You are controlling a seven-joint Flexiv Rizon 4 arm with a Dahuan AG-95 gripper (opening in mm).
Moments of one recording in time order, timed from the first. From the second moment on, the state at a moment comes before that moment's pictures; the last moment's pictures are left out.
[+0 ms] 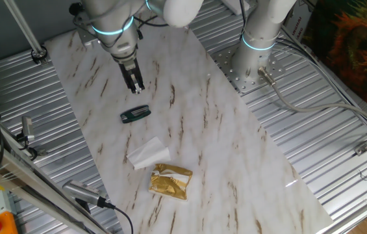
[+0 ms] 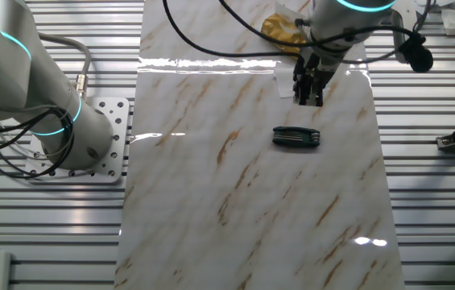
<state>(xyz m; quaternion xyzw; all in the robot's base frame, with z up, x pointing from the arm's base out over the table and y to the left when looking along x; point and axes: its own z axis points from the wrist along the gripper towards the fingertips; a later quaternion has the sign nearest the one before) 0.505 0.032 0.162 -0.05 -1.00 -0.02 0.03</state>
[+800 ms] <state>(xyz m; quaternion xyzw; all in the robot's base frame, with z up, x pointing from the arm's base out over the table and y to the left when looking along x) 0.541 0.117 0.173 -0.10 -0.99 -0.02 0.03</state>
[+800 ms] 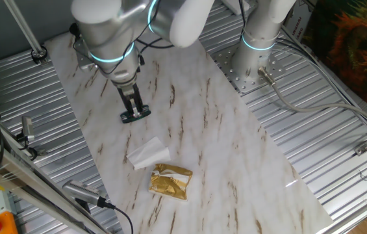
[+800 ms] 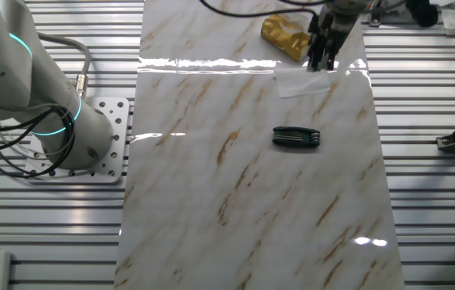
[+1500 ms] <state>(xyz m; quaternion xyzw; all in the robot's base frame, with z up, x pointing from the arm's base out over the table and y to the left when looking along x) 0.549 0.145 0.179 -0.05 -1.00 -0.04 0.03</state>
